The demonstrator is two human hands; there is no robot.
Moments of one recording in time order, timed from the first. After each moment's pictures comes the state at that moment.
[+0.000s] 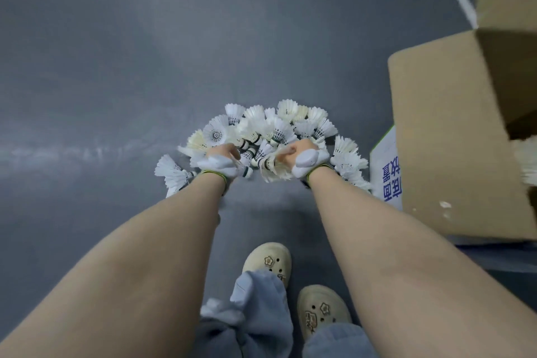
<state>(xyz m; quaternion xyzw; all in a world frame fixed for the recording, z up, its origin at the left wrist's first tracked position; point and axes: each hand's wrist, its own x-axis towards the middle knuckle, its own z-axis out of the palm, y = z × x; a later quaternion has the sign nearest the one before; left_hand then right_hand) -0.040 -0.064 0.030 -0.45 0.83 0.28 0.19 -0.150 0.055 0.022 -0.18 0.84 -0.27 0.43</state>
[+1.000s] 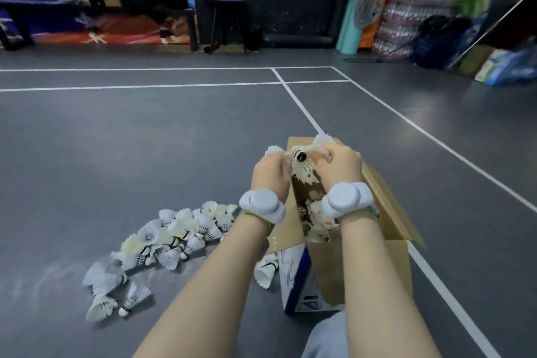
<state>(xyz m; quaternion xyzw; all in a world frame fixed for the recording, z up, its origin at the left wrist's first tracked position) -0.105 0.177 0.255 -0.13 0.89 0.36 -0.25 -0.148 0.290 0.292 -0.16 0.91 -0.36 -0.15</state>
